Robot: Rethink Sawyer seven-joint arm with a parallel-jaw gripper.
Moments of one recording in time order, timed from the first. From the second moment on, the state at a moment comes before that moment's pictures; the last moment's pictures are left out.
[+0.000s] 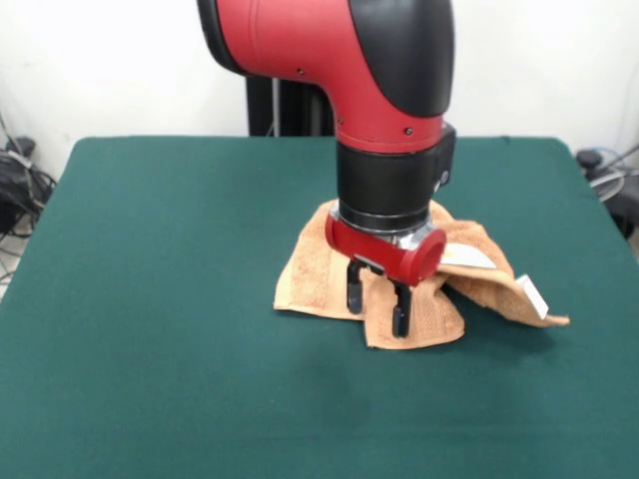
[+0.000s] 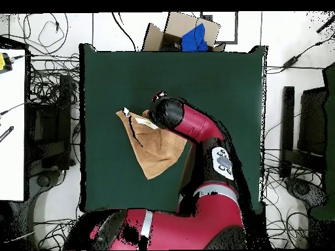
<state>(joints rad) -0.19 -0.43 -0.03 1.53 0.31 0.31 2.01</state>
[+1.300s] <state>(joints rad) -0.19 -0.40 0.02 1.57 0.31 0.19 2.01</state>
